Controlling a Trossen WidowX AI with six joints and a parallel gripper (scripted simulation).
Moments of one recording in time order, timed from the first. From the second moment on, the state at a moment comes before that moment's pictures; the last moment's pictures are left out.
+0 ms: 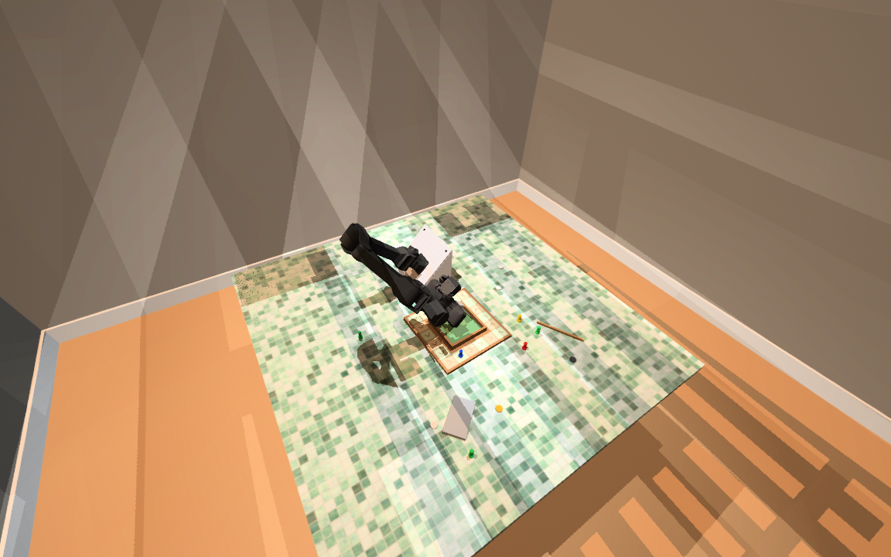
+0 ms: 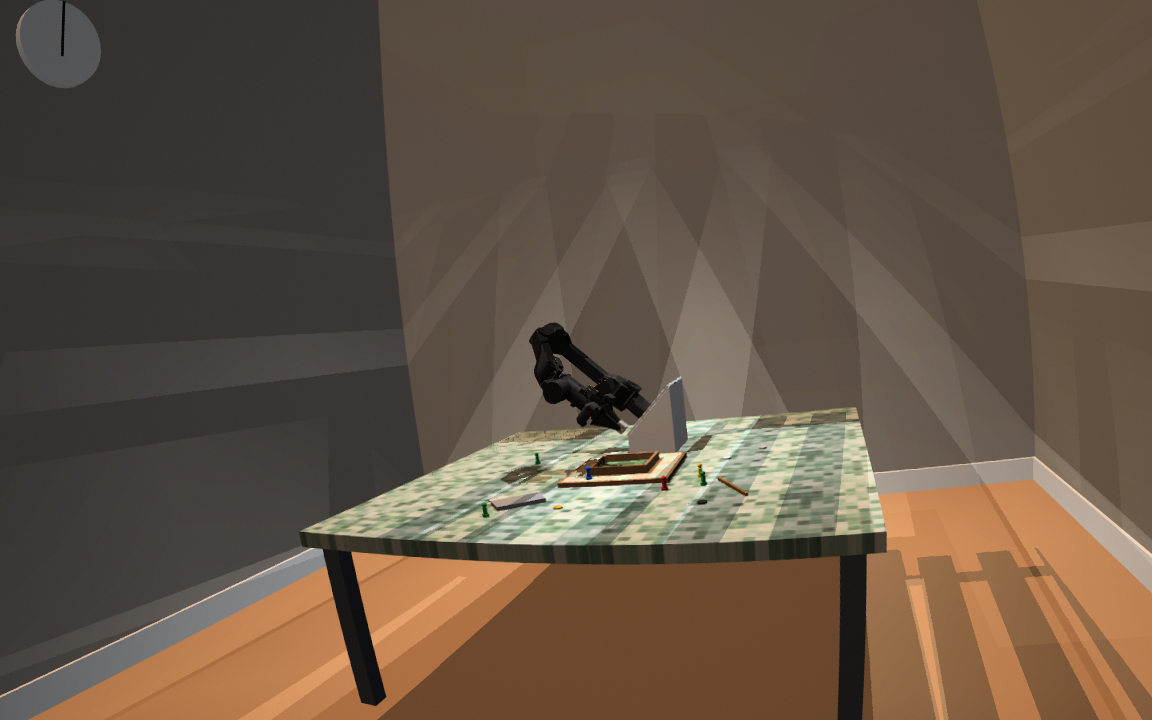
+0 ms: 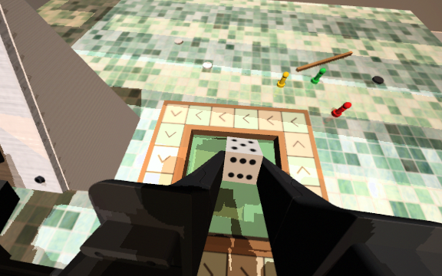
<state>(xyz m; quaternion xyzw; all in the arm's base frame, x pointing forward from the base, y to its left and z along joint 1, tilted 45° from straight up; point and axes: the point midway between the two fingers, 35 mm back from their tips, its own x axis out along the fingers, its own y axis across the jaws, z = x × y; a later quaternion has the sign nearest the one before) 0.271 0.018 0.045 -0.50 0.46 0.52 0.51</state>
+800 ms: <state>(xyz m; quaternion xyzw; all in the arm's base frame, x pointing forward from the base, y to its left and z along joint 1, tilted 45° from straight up) 0.263 0.032 0.031 -0.59 0.62 0.38 0.35</state>
